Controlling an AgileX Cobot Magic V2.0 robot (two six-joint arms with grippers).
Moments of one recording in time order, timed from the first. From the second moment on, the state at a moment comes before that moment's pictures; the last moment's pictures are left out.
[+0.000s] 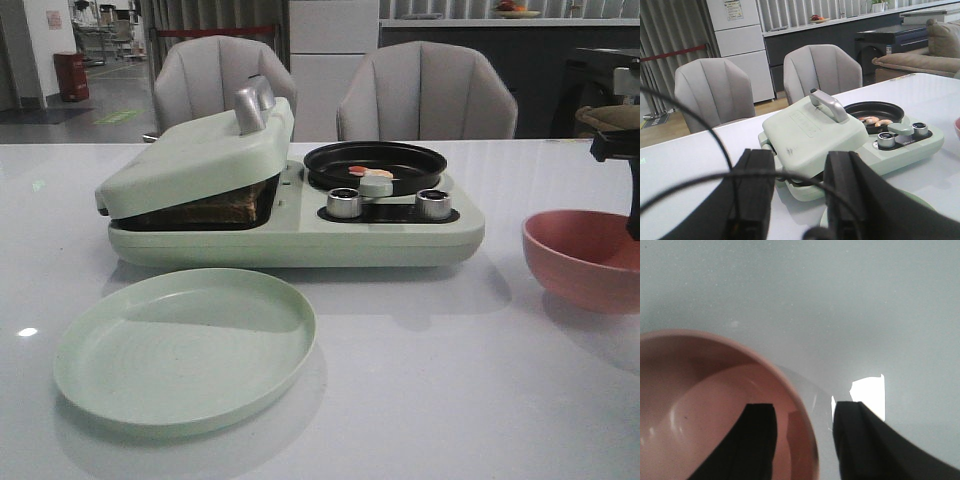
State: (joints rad) left arm -0.24 0.05 -0.28 -0.46 0.32 0.56; right arm -0.09 1.86 -1.34 0.09 0.84 0.02
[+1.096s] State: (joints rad) left arm -0.24 0.05 -0.28 -0.46 0.32 0.56; right arm 0.31 0.87 -0.83 0.15 0.33 -0.12
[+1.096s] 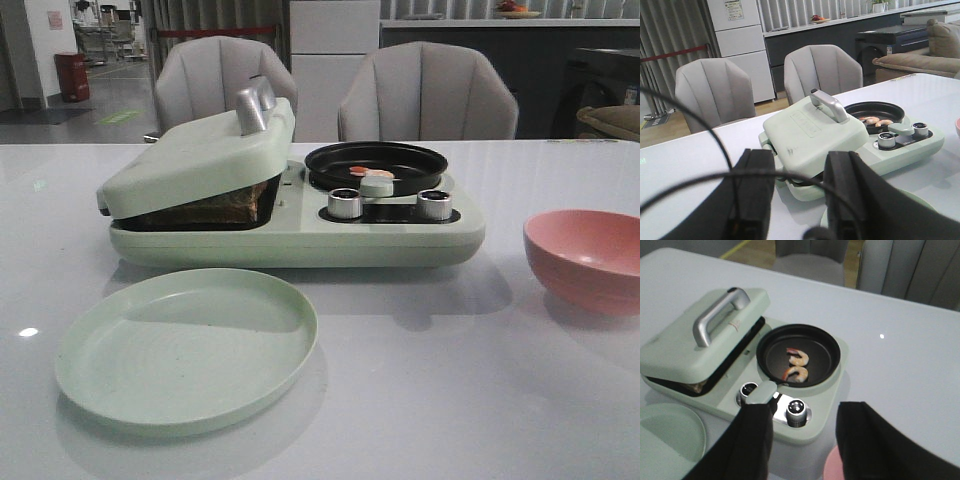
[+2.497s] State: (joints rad) left arm -0.24 0.05 -0.23 -0.46 0.34 0.56; right arm 0.33 0.08 -0.21 0.17 0.26 -0.12
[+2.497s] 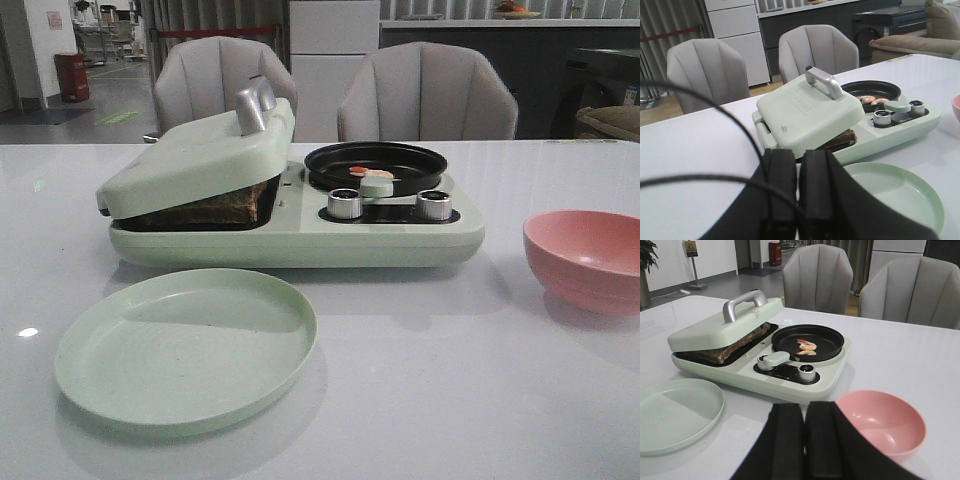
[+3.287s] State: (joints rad) left arm -0.22 0.05 -0.17 -0.37 0.24 0.41; right arm 0.33 0.08 -0.21 0.17 0.26 -0.12
